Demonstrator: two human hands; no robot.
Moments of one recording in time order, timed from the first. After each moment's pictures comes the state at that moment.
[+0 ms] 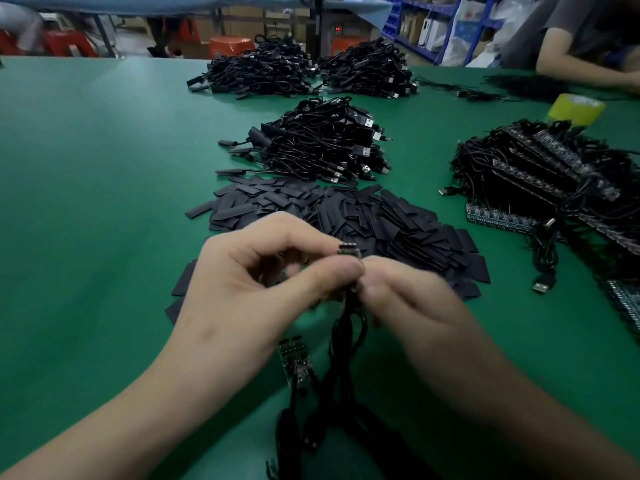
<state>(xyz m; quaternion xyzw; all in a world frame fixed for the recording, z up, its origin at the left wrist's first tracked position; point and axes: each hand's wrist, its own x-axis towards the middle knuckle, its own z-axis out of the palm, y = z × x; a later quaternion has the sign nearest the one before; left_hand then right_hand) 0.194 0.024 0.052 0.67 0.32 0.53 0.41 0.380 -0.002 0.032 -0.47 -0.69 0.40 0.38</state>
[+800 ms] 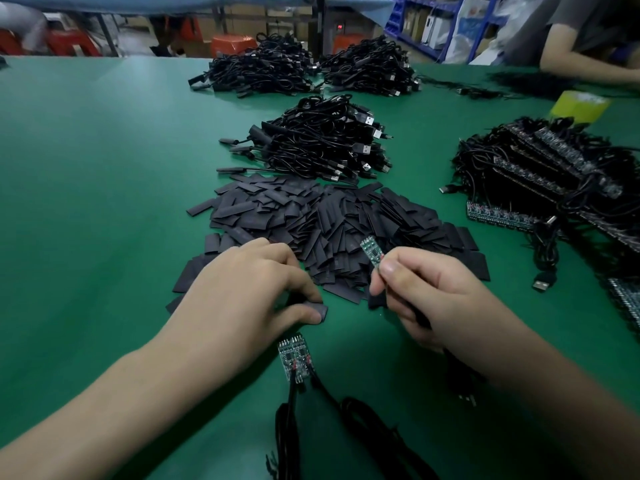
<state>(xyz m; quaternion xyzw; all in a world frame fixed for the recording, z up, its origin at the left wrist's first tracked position) 0.178 0.043 0.040 0.86 0.47 0.16 0.09 0.410 0.011 0.035 -0.50 -0.62 0.49 0.35</state>
